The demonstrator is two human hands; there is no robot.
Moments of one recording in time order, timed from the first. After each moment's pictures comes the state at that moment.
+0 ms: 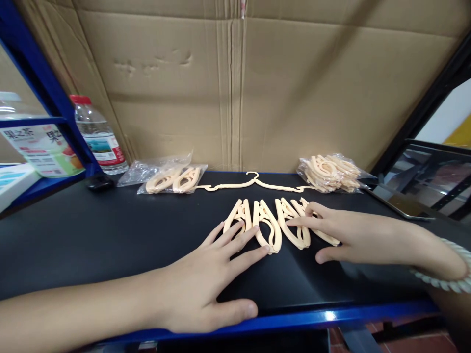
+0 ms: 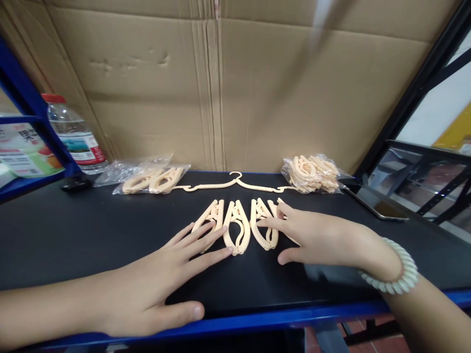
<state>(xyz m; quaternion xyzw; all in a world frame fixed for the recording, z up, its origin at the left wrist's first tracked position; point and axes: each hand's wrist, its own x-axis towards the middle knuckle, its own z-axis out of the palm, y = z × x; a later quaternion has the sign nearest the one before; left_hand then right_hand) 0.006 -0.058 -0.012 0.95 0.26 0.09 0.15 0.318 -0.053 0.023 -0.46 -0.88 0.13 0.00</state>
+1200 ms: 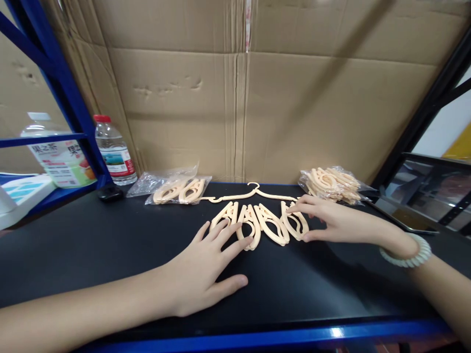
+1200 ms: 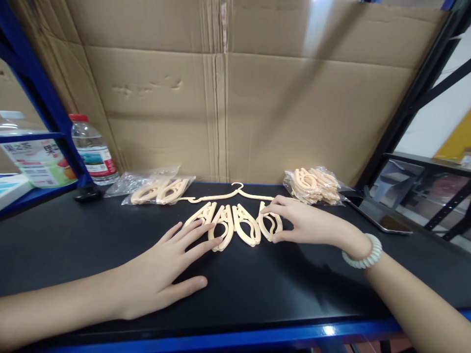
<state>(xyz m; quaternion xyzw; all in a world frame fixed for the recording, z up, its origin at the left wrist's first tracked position) -0.006 -0.043 -0.013 0.94 0.32 0.11 0.03 0.316 -0.017 0.025 -0.42 -0.90 0.08 0.09</state>
